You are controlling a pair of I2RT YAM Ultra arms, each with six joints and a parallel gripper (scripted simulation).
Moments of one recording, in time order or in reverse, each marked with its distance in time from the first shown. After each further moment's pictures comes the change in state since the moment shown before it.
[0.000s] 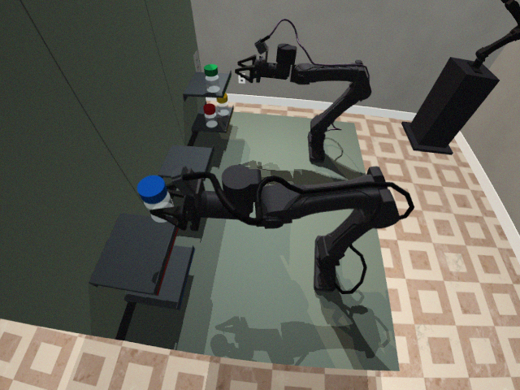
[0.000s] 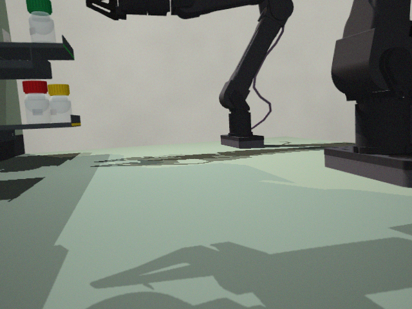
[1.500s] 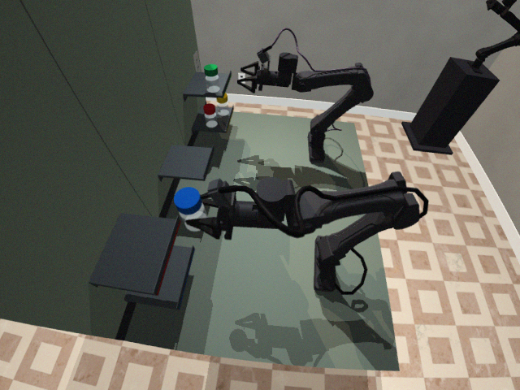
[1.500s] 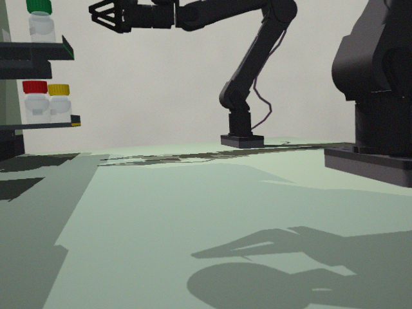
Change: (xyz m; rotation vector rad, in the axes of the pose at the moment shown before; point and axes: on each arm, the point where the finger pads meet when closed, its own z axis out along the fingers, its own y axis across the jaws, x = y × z) left arm 0.033 0.000 -0.070 0.030 0.064 -0.009; right arm 0.033 0.003 -0.011 -0.011 0.002 -0.028
